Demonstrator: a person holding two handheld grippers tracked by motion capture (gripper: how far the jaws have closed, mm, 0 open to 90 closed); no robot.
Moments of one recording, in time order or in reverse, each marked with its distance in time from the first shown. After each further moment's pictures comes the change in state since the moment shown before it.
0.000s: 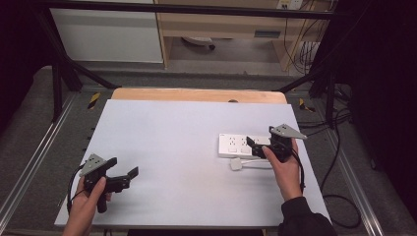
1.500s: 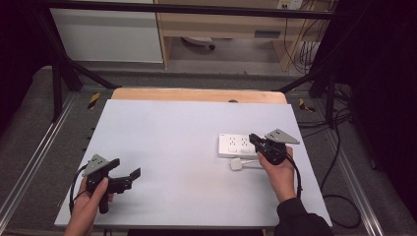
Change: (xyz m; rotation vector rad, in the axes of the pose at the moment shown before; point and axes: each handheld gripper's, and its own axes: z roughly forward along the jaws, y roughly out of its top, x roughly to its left) left arm -0.003 -0.002 0.003 0.013 -0.013 -0.007; right arm 0.008 -0.019 0.010 0.015 0.034 -0.030
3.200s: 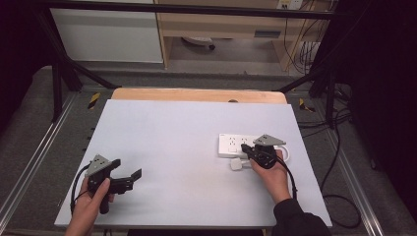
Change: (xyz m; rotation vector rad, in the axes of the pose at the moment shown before) left arm -0.003 -0.001 0.002 0.012 0.002 0.022; right arm 0.013 -0.019 0.021 0.150 0.075 -0.032
